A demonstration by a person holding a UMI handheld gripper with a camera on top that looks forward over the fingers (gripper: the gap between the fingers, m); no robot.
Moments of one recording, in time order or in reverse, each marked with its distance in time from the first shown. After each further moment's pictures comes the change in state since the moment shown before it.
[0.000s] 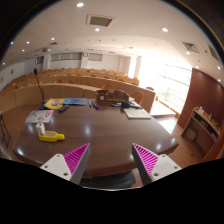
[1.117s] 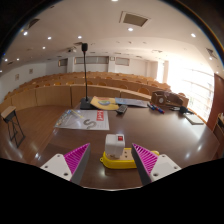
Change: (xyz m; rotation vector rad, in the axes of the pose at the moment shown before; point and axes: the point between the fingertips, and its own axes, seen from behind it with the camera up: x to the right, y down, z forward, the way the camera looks) arm -0.418 0.011 0.149 0.068 -0.273 -0.047
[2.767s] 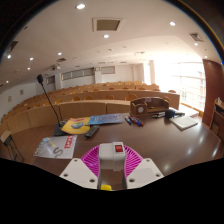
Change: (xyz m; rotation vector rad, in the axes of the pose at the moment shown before) arm 0.180 -0.090 0.045 0.102 0.053 0.177
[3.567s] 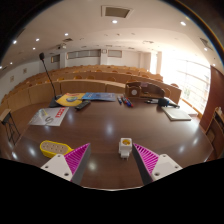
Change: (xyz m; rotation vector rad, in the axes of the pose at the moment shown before) arm 0.087 0.075 -0.054 -0.190 -0.007 -0.139
